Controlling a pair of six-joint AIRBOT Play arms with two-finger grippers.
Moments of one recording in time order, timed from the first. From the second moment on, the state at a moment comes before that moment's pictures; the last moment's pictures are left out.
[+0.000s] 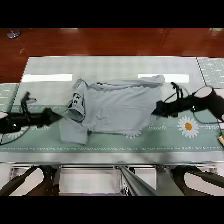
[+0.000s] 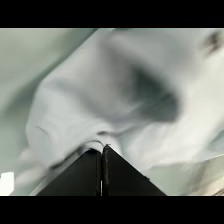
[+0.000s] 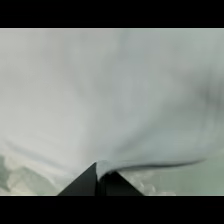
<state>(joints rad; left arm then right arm) 0.42 -1.07 0.53 0.63 -1.11 -1.04 -0.08 -1.31 0.84 -0.87 1.14 1.32</state>
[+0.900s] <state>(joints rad) 0.53 -0.76 1.97 0.74 -1.10 -1.31 -0.08 -0.82 2.04 -1.00 1.31 1.43</state>
